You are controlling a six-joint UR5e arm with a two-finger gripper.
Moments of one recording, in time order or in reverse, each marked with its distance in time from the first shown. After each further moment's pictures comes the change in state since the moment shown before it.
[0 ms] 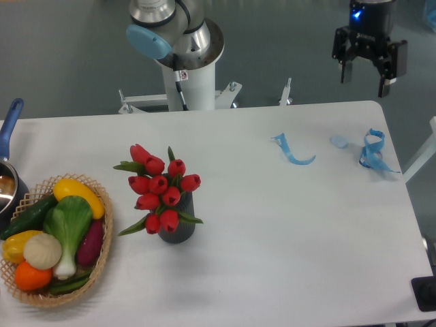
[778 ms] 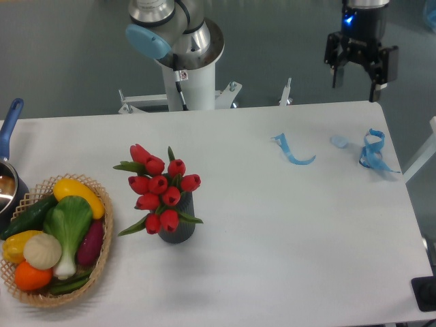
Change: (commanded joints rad) arm -0.018 0.026 -0.090 0.051 -0.084 -0.171
